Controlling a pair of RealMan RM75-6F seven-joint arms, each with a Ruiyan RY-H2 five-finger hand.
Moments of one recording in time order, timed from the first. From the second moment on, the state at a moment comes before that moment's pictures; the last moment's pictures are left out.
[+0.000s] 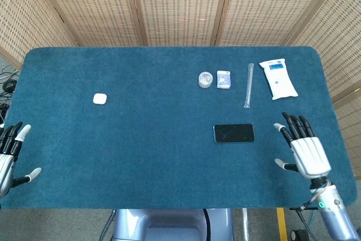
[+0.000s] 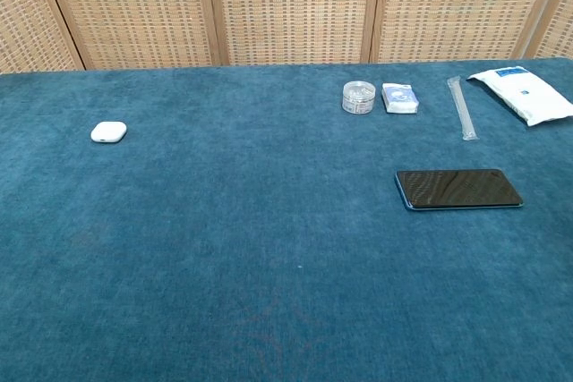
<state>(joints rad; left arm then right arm) -0.05 -1.07 -0.03 -1.70 1.58 1.56 0.11 0.27 -1.13 0.13 -1.69 -1.53 1.29 -0.16</state>
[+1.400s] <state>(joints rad) -0.11 -1.11 -0.06 -1.68 1.44 1.44 0.16 0.82 -1.61 0.19 -1.36 -0.70 0.88 -0.70</state>
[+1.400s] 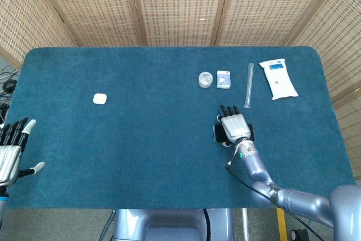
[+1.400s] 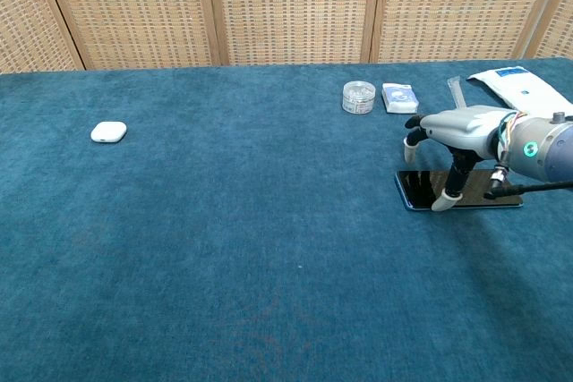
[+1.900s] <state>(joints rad) -0.12 -1.11 -0.06 -1.68 1.44 1.43 0.16 0.84 -1.62 0.17 -1.33 -0.68 0.87 -0.68</state>
